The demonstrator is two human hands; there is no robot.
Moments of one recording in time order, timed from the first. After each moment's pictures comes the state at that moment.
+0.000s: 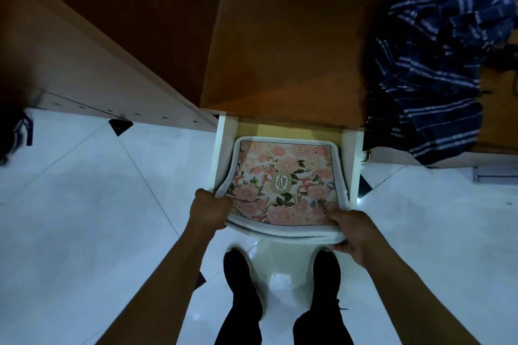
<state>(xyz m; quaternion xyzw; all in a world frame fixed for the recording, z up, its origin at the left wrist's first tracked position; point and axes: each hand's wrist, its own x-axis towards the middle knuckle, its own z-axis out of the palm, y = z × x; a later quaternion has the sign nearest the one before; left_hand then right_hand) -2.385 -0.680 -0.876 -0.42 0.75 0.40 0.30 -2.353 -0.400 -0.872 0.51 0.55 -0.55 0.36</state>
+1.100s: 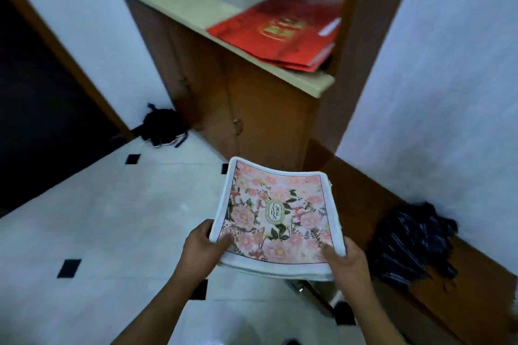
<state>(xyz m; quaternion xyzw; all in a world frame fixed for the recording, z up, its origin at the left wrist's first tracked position) -2.151 -0.718 -0.426 -0.39 0.76 0.52 -0.06 -2.295 -0.458 -0.448 0.02 0.83 -0.51 0.24</state>
